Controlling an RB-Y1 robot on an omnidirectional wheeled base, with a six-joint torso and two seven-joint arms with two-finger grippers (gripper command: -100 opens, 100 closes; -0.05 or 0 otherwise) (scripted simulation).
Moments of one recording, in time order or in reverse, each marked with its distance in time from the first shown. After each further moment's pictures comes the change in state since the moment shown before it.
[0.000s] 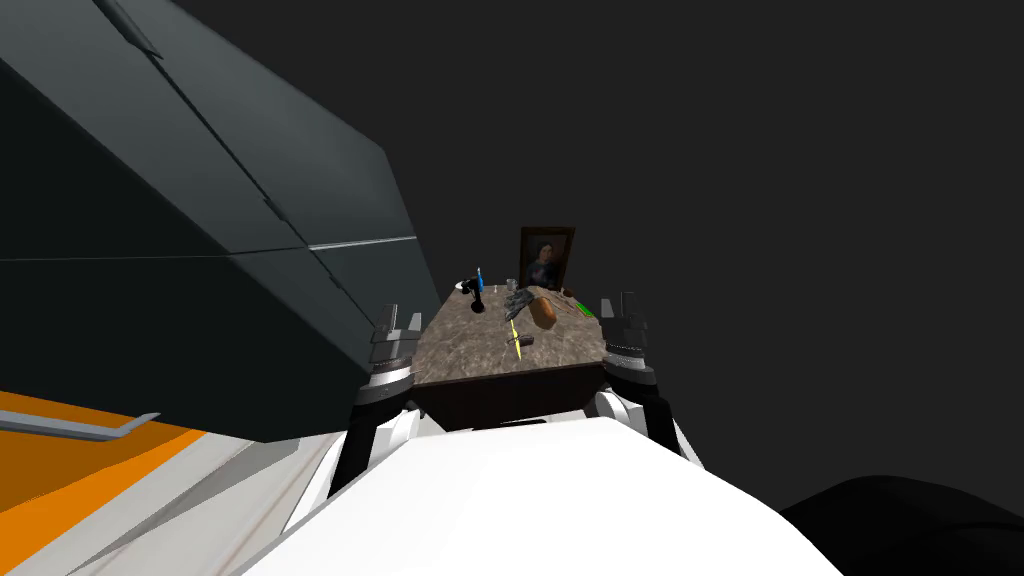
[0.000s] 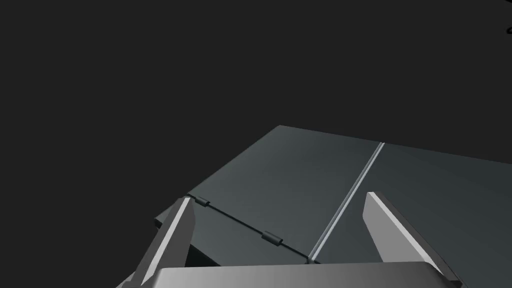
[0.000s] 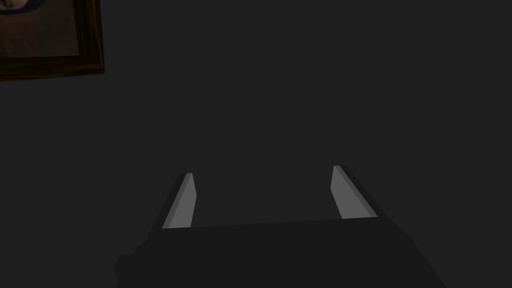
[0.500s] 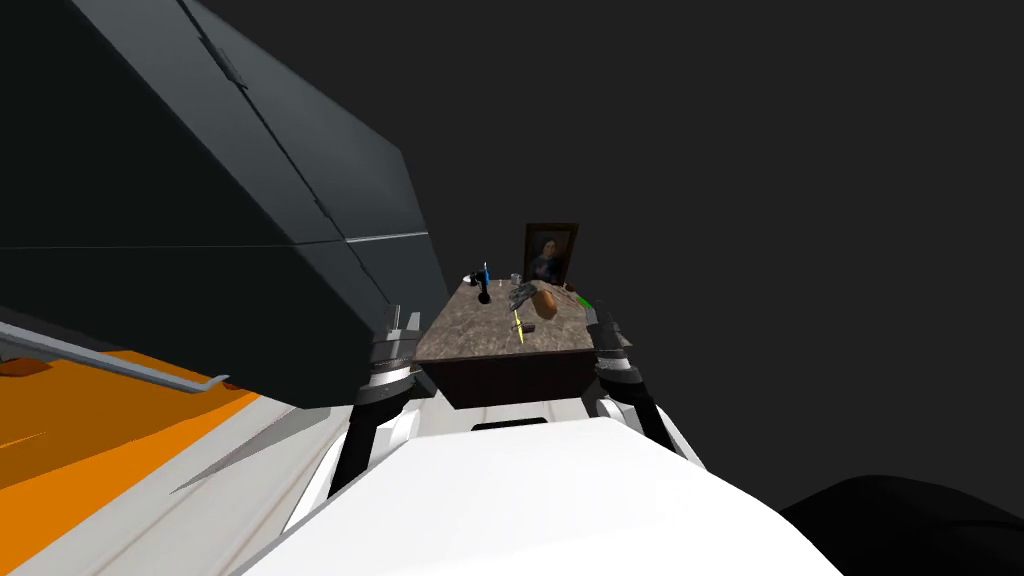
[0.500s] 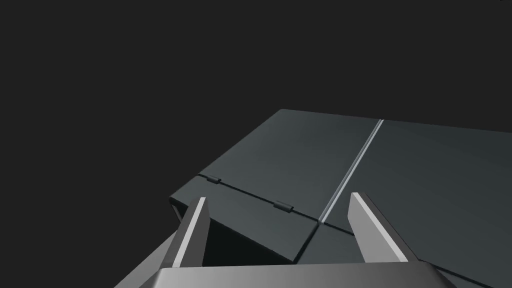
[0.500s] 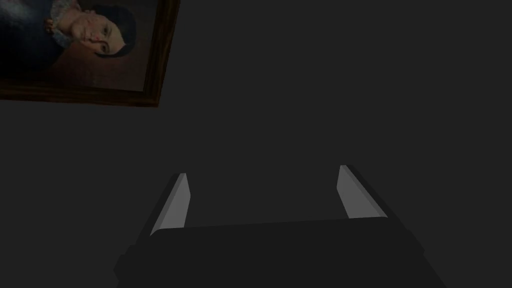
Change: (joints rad) left arm 0.000 0.000 0.000 0.000 0.000 0.000 0.000; right arm 0.017 -0.107 0.042 0.075 0.068 0.062 0.060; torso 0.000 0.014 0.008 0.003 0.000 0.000
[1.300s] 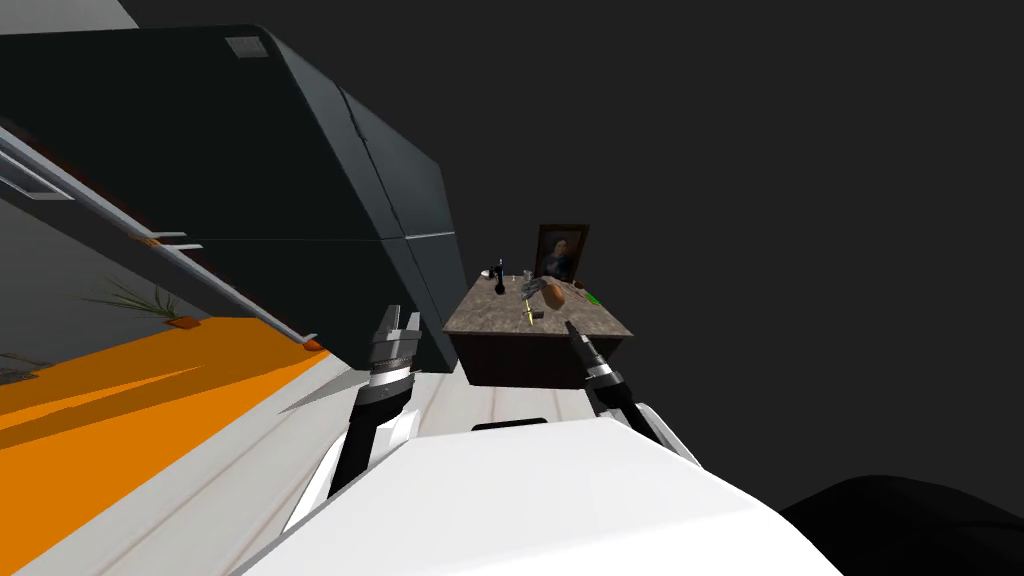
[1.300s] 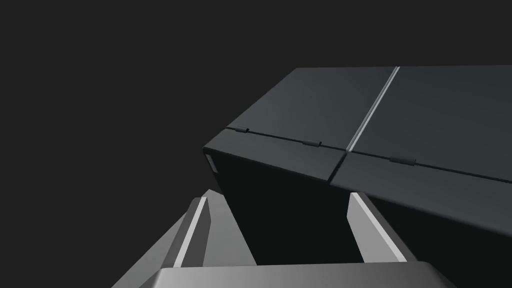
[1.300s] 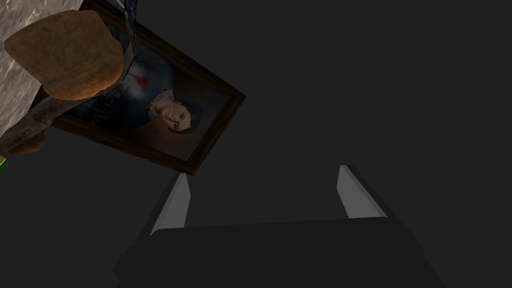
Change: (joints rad) left arm 0.000 0.000 0.000 0.000 0.000 0.000 0.000; right arm -0.004 -0.153 0.063 0.182 0.134 0.131 0.117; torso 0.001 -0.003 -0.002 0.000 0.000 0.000
